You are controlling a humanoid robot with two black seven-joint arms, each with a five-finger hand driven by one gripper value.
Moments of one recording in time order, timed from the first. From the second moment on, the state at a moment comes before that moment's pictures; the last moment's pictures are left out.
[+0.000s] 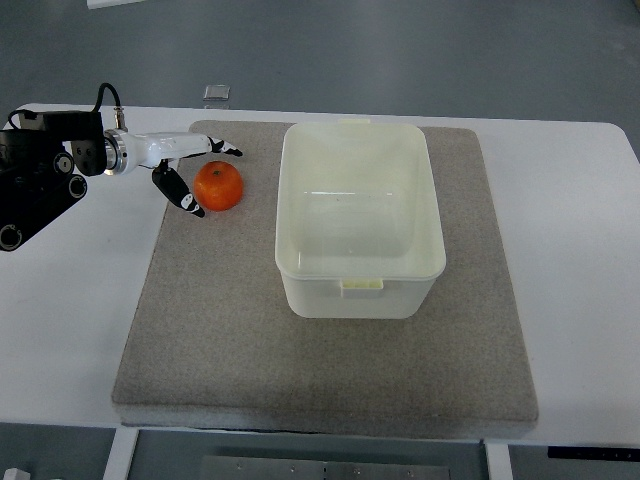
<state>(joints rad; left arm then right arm) -0.98 0.52 -0.47 -0.87 1.62 -0.34 -0.21 0.02 0.00 -0.07 0.17 0.02 -0.09 0.17</state>
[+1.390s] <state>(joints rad) -1.05 0.52 -0.49 -0.86 1.71 -0.34 -0.20 0.02 0.00 -0.07 0.17 0.02 -0.09 0.17</state>
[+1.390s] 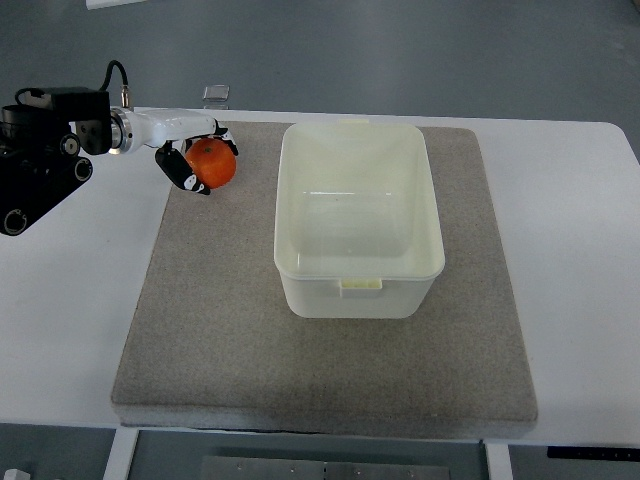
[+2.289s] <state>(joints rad) -1.24 0.58 -0.48 -1.26 1.58 -0.36 -0.20 0.02 0.00 -0.07 0.17 0.02 -0.09 0.17</state>
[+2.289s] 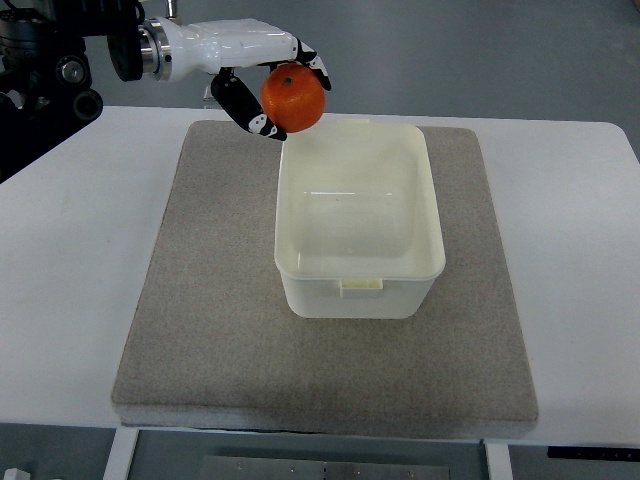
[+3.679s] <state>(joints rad) -1.17 0.31 -0.38 -1.20 1.81 -0.37 -0.14 0.02 0.00 -0.07 0.17 0.02 -0.09 0.17</state>
